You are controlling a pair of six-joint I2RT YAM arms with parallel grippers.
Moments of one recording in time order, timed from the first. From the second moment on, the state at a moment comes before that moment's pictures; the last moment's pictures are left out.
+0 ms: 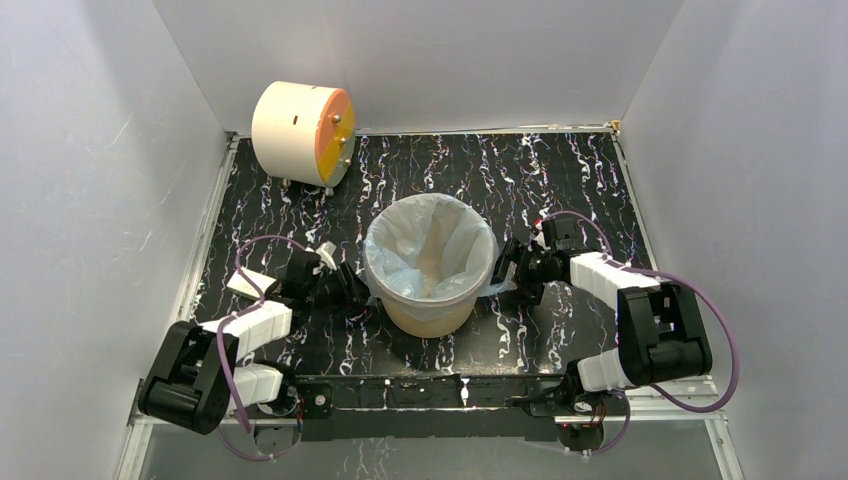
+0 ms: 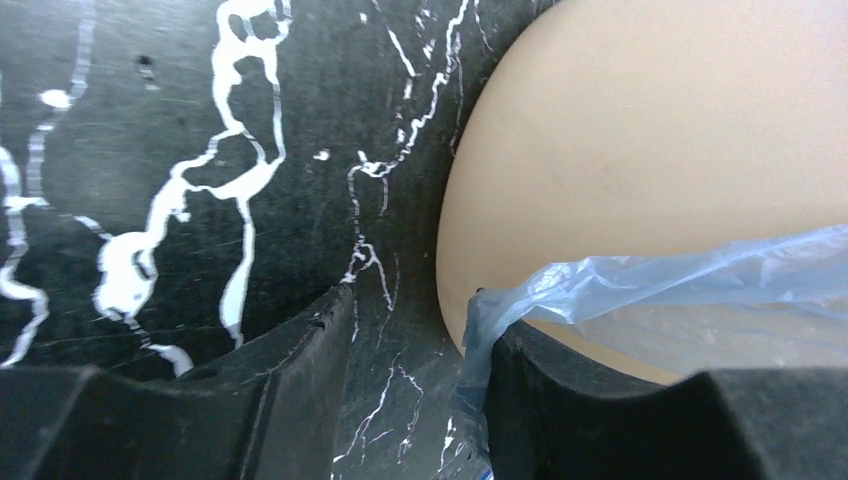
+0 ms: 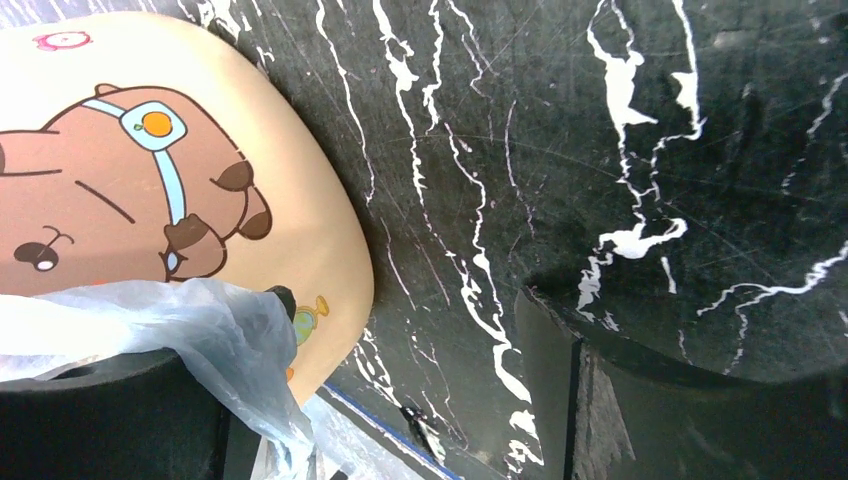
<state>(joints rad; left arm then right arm) -0.28 1.22 0.30 0.11 0.48 -0.81 0.20 1.41 0.63 -0.34 -0.57 0.64</state>
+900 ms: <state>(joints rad) -0.39 1.19 0.31 0.10 0.31 -0.78 0.29 1.40 0.65 -0.37 -0.51 0.55</state>
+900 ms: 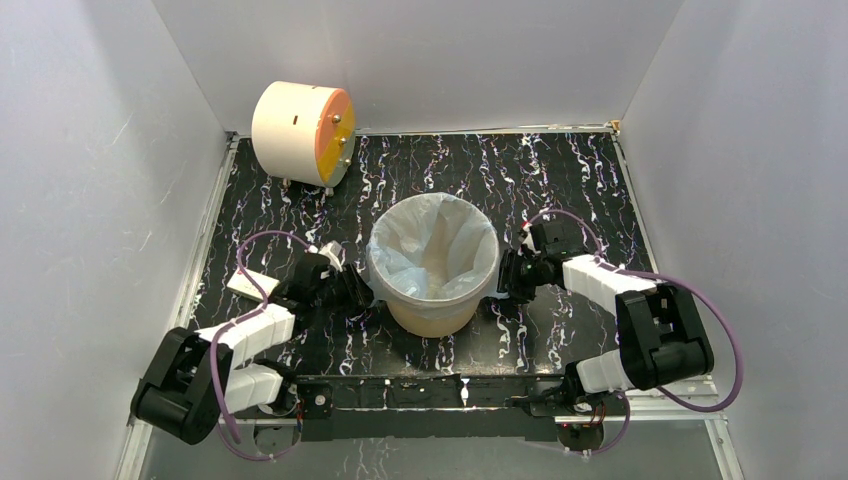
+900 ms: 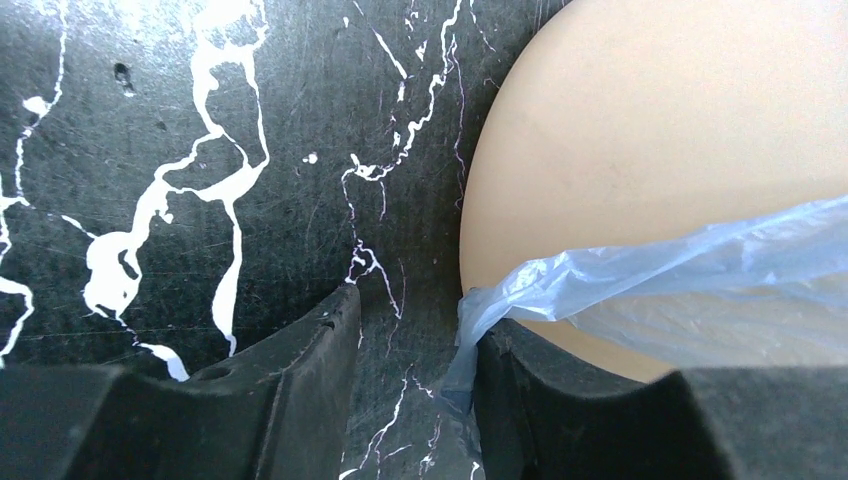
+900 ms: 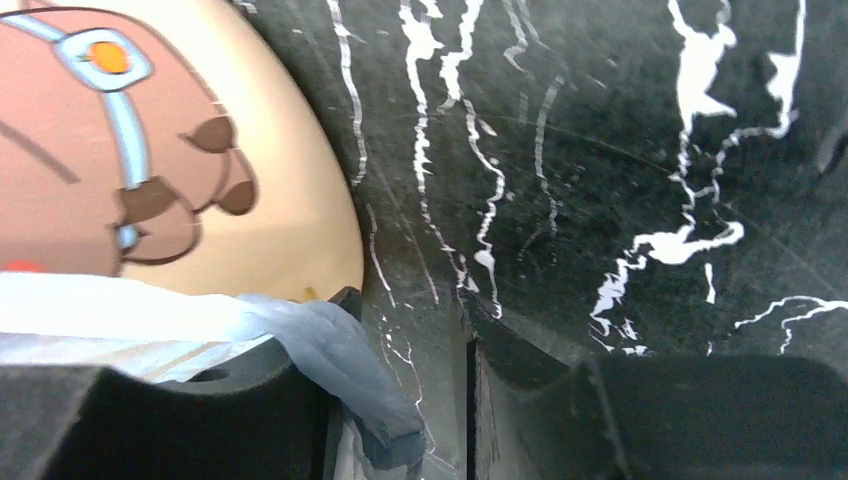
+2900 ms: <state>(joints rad) -0.33 0.80 0.34 -0.29 -0.03 -0.80 0.75 1.28 1.38 -0.58 -0.21 0.38</state>
